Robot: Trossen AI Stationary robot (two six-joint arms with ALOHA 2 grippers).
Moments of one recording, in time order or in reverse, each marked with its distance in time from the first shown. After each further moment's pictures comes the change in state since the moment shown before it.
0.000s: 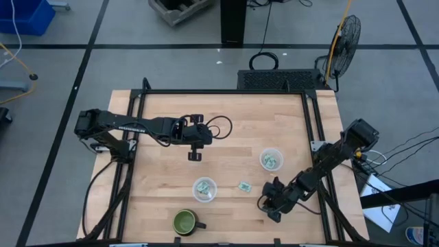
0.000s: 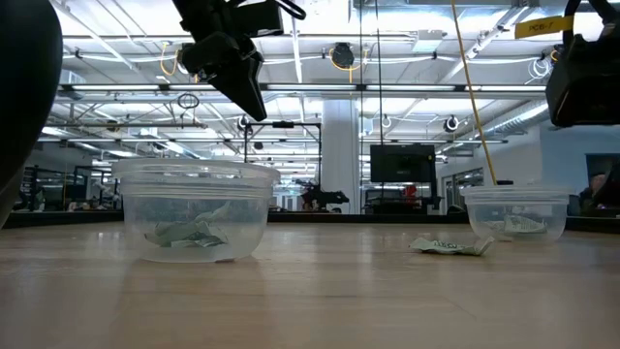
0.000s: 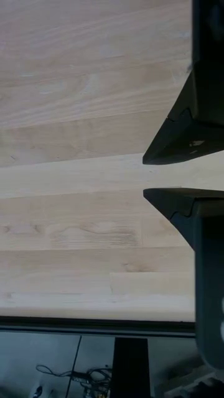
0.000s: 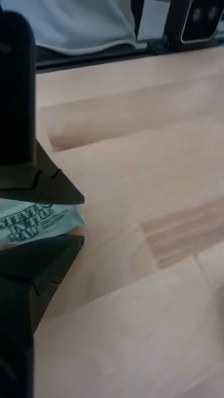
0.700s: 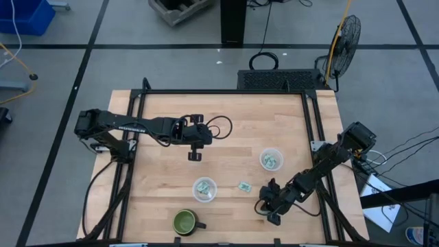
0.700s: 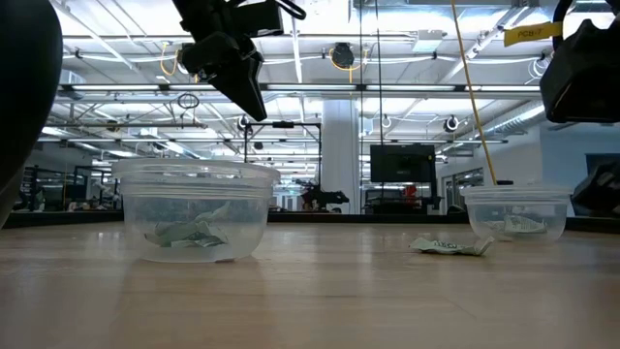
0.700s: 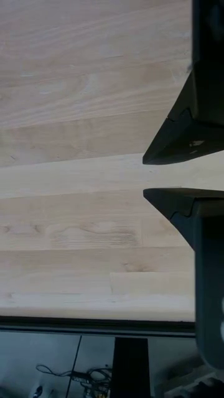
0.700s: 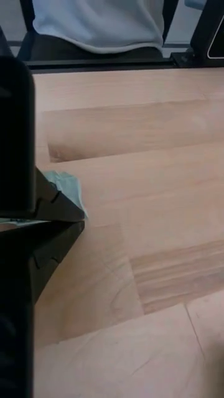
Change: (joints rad) left arm 0.000 0.000 0.000 0.000 0.000 0.001; right arm 0.001 0.057 -0.001 0.023 -0.062 -0.140
